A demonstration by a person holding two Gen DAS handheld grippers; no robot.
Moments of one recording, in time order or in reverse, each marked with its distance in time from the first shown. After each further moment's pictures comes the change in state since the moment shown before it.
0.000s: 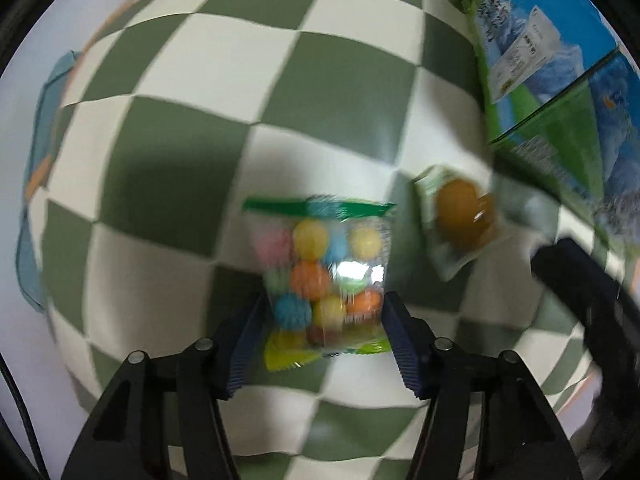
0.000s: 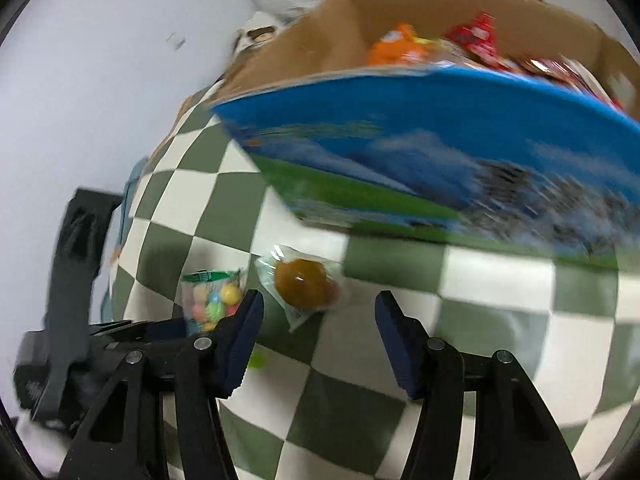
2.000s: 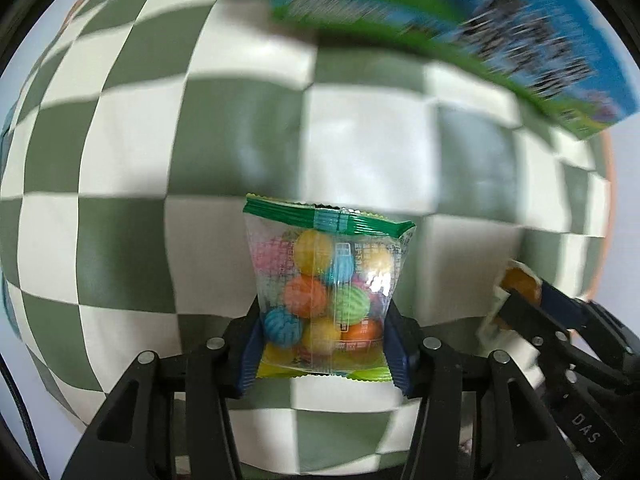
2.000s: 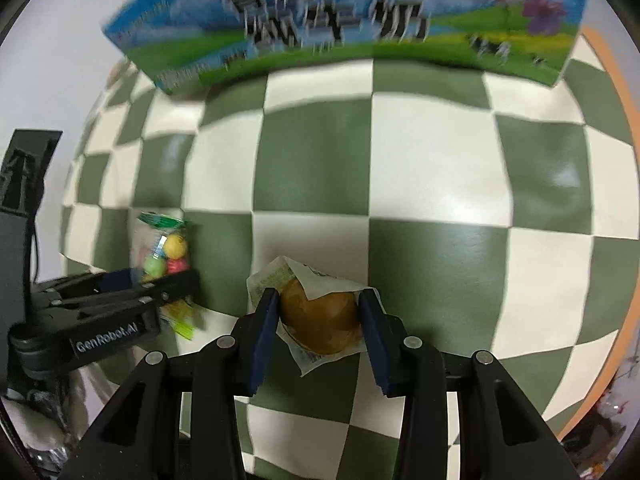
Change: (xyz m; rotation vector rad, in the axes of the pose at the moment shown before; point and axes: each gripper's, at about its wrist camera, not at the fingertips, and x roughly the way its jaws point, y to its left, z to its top) left arm -0.036 -0.117 -0.052 0.212 0.036 -0.102; right arm -0.065 -0.095 -0.123 0.227 0.098 -0.128
